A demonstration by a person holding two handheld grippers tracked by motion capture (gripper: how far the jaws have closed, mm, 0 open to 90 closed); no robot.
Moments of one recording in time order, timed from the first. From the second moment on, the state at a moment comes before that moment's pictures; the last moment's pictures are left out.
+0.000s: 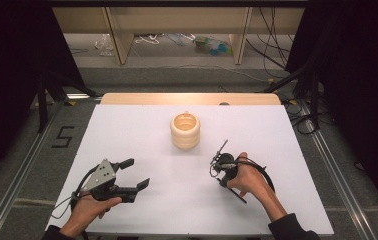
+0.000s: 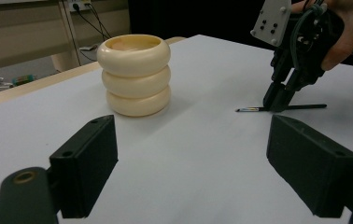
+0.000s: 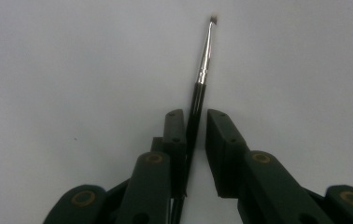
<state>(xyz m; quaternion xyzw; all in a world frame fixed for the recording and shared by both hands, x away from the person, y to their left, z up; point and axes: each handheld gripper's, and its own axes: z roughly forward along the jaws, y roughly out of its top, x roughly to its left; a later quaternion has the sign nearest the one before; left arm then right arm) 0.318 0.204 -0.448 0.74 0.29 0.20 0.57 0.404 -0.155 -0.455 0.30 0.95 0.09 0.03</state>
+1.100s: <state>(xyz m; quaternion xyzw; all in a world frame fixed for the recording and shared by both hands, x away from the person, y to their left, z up) 0.319 0.203 -0.447 0.75 0.28 0.20 0.57 0.403 -0.154 -0.440 0.27 0.95 0.11 0.05</state>
